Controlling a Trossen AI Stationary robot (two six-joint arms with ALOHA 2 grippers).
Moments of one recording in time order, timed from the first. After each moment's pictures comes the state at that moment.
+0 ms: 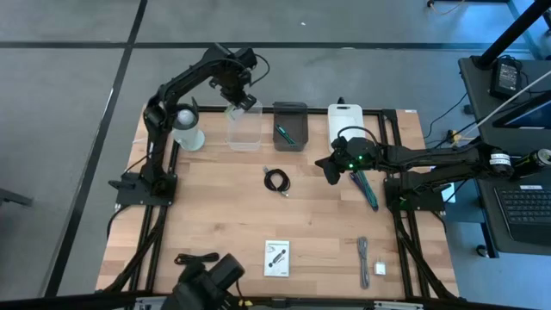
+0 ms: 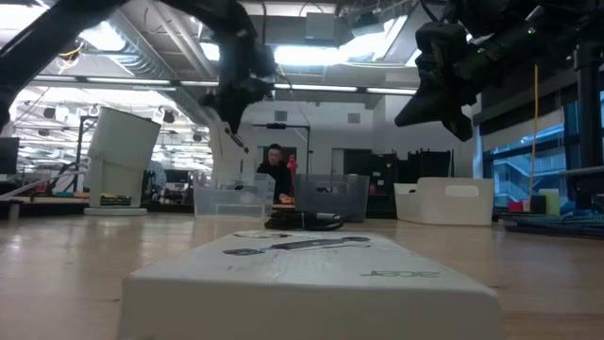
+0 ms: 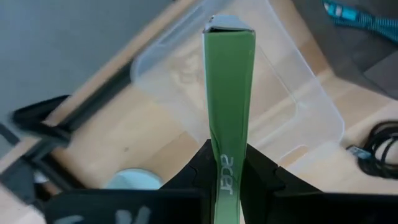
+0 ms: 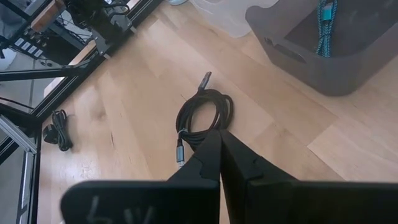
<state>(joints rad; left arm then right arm) 0.81 2.03 2.09 -1.52 0.01 -0.14 -0.17 1.07 0.55 -0.03 0.03 0.65</state>
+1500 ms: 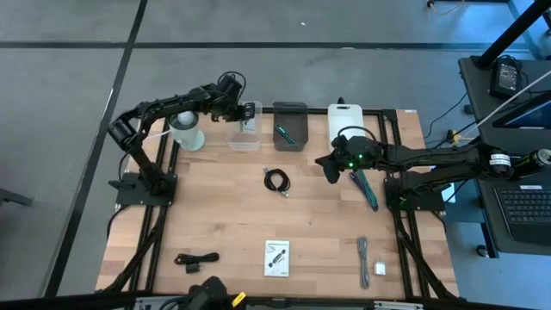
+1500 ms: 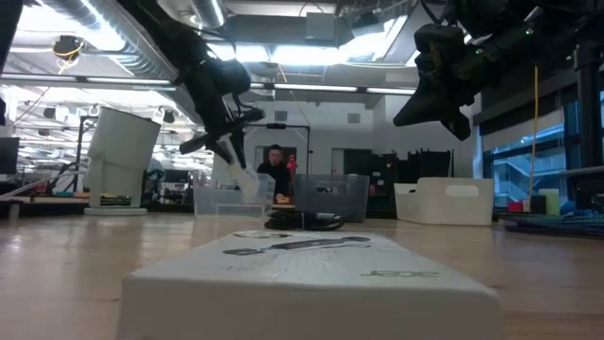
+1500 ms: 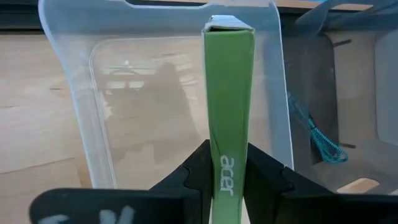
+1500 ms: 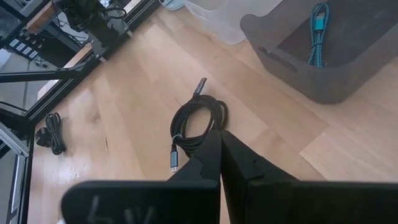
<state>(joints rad) 0.80 1.67 1.17 -0.53 0.15 -0.76 -0.18 1.07 0.55 -0.02 0.04 0.62</state>
